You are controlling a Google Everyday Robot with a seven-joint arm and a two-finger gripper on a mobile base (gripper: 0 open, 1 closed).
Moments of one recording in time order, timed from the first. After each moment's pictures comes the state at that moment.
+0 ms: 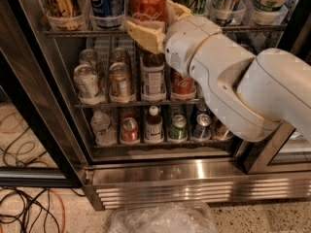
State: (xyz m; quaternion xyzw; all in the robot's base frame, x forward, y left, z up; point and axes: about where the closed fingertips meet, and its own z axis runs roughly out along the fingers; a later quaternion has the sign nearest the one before) arm 0.557 0.001 1.066 -0.28 0.59 0.17 0.74
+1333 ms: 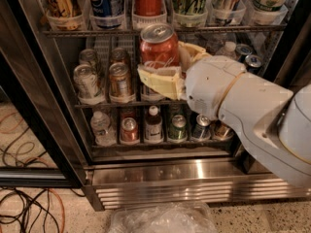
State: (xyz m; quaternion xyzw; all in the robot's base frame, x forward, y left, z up) arm 0.484 -0.020 1.013 -0.34 0.62 0.17 0.69
